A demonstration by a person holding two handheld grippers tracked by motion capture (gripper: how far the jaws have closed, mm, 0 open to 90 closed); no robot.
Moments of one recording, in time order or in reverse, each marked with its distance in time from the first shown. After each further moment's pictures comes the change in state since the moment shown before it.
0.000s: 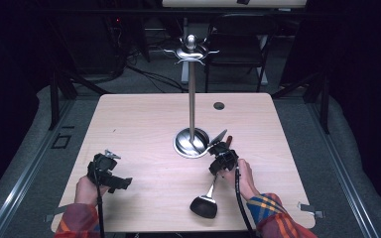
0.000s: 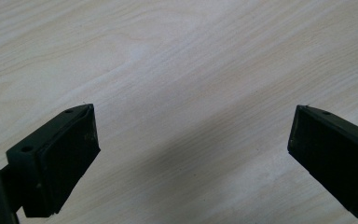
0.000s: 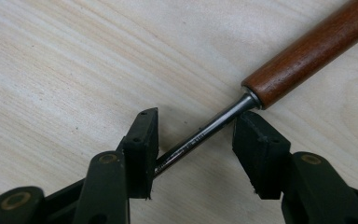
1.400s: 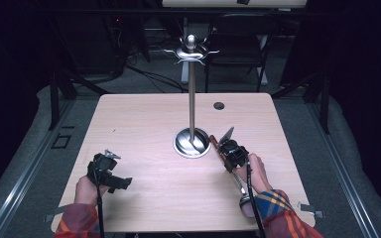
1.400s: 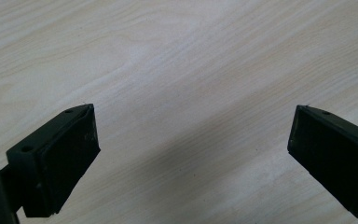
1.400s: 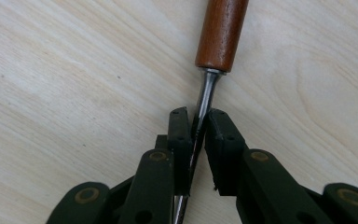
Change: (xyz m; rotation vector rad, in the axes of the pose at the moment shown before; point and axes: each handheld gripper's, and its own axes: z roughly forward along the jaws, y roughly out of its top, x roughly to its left) left arm 0.000 0.000 -0.001 -0.002 0.000 0.007; right arm -0.031 -0.007 -0.007 0.086 -0.052 -0.087
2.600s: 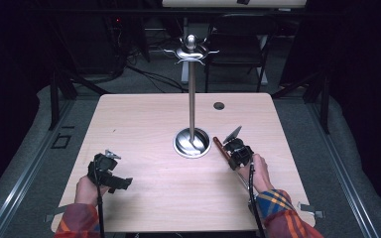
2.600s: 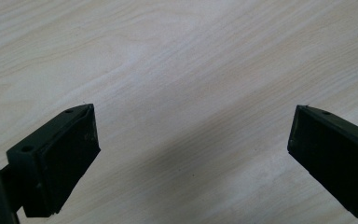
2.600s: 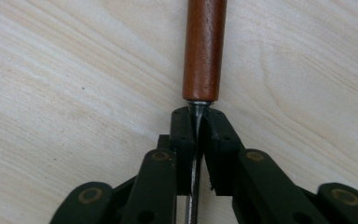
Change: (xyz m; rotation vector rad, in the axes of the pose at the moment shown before) left arm 0.000 0.000 0.001 -0.002 -0.008 0.000; right arm -0.014 -0.006 0.003 -0.049 0.007 0.102
